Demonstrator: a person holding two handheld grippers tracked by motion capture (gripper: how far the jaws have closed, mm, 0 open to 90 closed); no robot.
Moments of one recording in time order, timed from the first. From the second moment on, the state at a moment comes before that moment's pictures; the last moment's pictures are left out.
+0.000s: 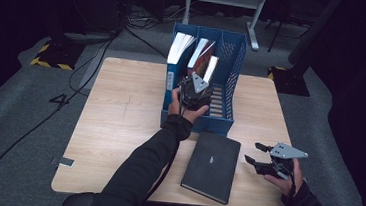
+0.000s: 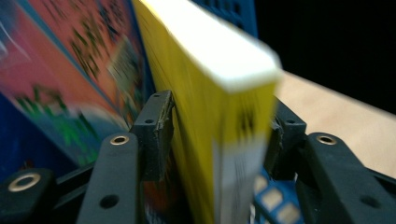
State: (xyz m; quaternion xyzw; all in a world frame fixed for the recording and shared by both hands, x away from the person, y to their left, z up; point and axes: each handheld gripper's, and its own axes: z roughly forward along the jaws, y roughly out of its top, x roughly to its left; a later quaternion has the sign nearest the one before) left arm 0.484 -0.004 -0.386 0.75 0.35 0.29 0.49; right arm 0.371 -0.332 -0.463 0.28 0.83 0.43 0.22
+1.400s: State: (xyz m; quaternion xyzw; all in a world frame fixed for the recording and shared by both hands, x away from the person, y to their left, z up) left arm 0.529 -0.038 -0.405 0.80 0.36 0.31 0.37; right arm 0.371 -0.330 -0.465 0.28 0.83 0.42 0.23
